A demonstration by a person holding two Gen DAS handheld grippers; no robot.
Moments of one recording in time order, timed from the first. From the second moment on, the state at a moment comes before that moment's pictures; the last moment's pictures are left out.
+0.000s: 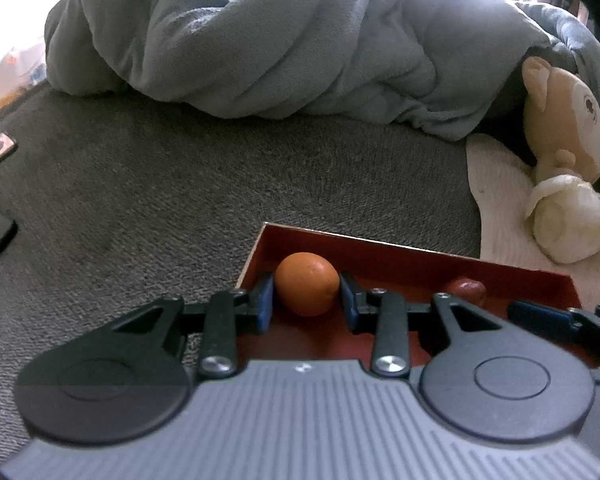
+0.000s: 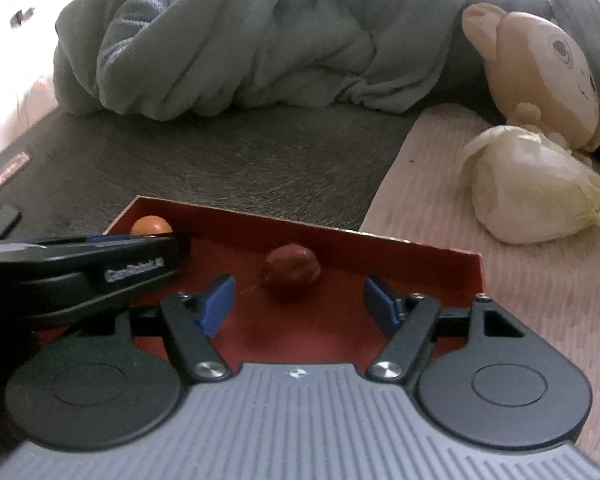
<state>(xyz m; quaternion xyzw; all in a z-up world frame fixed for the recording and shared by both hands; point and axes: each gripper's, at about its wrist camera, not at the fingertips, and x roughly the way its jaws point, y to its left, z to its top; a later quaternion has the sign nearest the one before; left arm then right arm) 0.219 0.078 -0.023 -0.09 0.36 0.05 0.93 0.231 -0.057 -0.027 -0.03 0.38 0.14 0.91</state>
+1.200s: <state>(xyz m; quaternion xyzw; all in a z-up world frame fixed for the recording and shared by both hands) 0.169 0.058 -0.021 -0.08 0.36 0.05 0.93 0.151 -0.105 0.007 -0.13 0.43 0.20 0.87</state>
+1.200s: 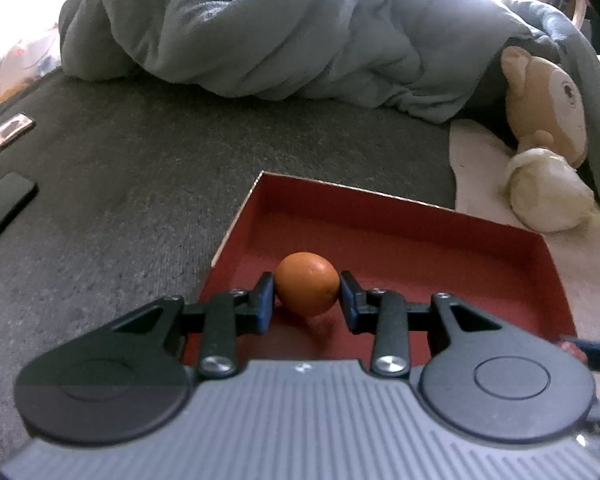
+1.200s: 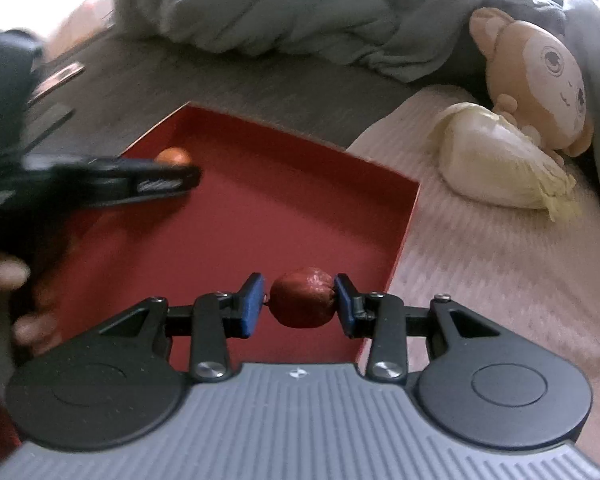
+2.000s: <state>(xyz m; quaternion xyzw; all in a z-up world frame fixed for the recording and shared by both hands) 0.040 0.024 0.003 -0.03 0.35 0.02 0.94 0.055 -0.139 0.040 -0.09 0.42 0.24 0.87</state>
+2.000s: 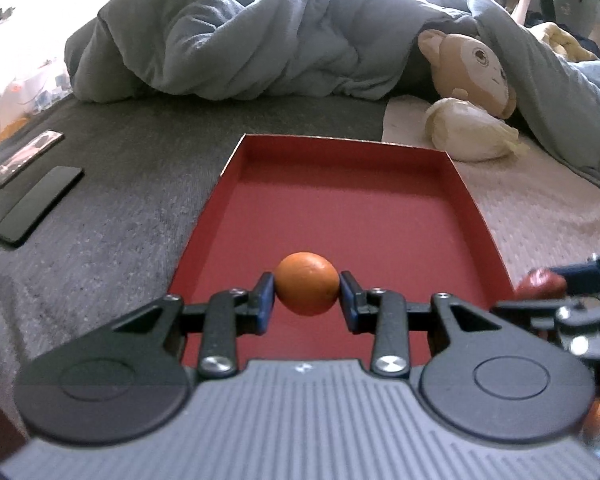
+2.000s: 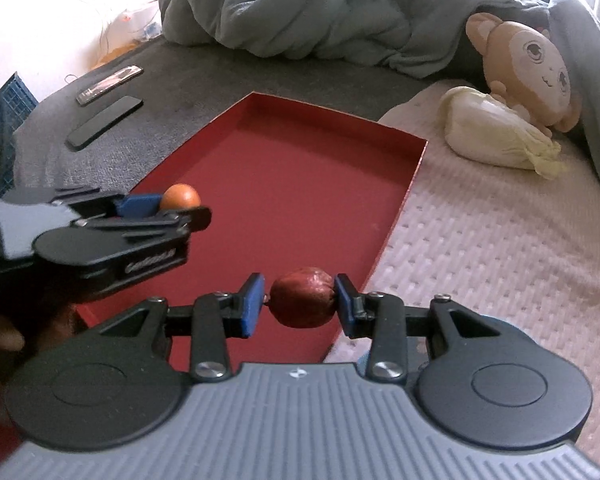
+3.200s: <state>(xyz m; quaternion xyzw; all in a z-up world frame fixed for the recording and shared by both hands) 0.038 0.010 -0.014 0.00 0.36 0.02 0.93 0.057 -0.142 0.036 -0.10 0.43 0.25 0.86</state>
